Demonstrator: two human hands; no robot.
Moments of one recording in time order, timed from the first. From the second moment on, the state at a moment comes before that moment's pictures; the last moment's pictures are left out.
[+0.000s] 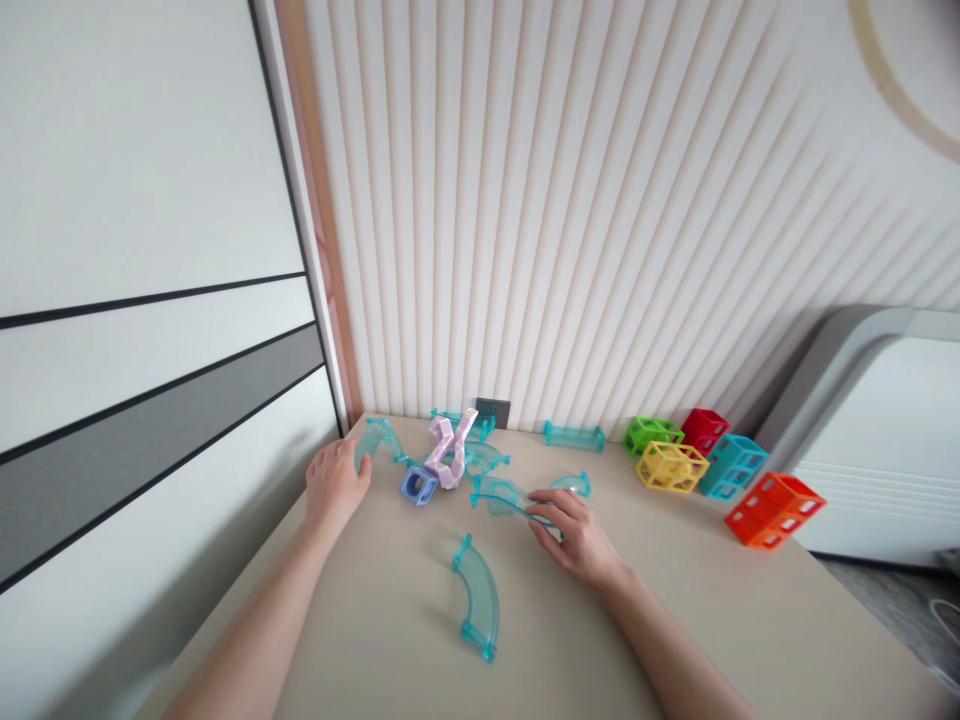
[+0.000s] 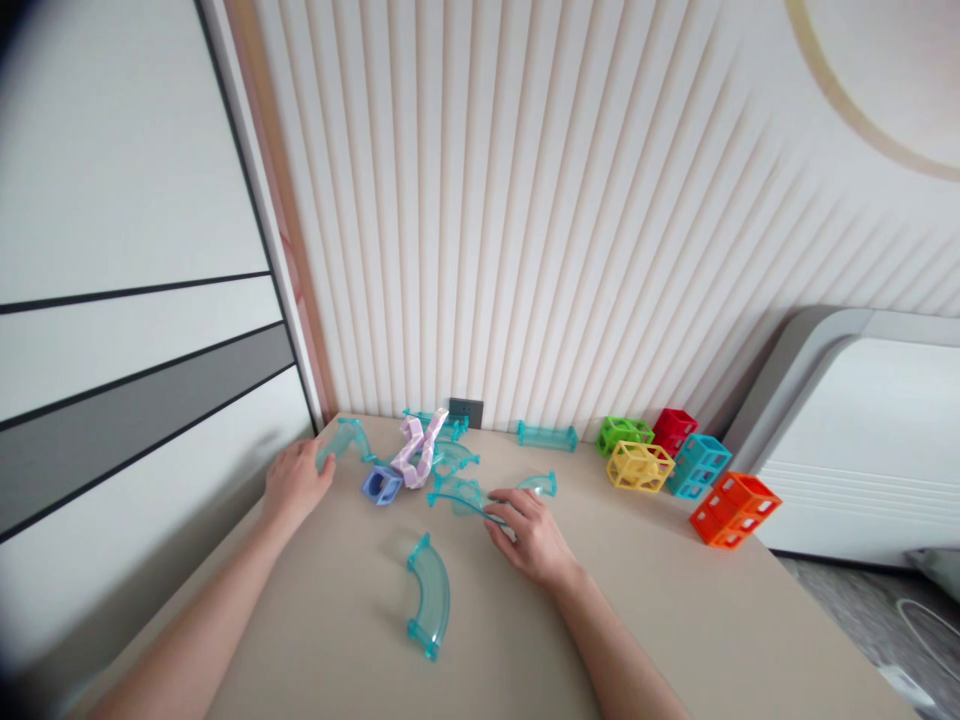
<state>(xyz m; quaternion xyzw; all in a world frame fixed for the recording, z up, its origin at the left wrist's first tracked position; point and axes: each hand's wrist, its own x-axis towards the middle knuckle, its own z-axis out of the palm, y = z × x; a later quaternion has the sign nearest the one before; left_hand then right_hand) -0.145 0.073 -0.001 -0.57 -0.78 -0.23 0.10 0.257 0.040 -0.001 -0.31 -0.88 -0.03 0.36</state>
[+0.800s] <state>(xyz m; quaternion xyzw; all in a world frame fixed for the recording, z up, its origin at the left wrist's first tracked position) -0.162 0.089 -0.022 -0.54 -0.72 -0.44 0.09 0.257 0.041 -0.001 -0.31 -0.88 -0.02 0.36</state>
